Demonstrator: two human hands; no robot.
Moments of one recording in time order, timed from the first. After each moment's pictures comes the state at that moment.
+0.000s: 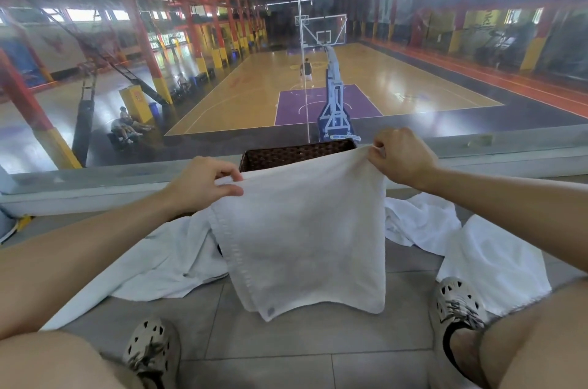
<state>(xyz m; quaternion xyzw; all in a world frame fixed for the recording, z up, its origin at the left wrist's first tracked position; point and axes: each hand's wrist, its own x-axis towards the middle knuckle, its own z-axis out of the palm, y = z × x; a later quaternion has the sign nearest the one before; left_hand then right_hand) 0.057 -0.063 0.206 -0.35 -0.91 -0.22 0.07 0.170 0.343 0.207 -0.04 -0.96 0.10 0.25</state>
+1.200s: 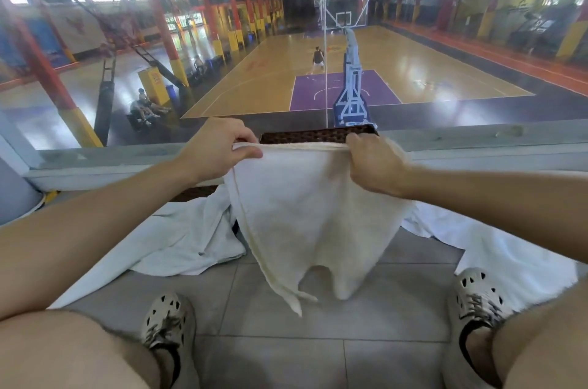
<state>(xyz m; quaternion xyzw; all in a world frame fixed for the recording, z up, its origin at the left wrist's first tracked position) 0.075 -0.054 0.242 -0.37 -0.89 -0.19 0.16 0.168 0.245 0.201 -0.02 -0.99 0.01 0.14</state>
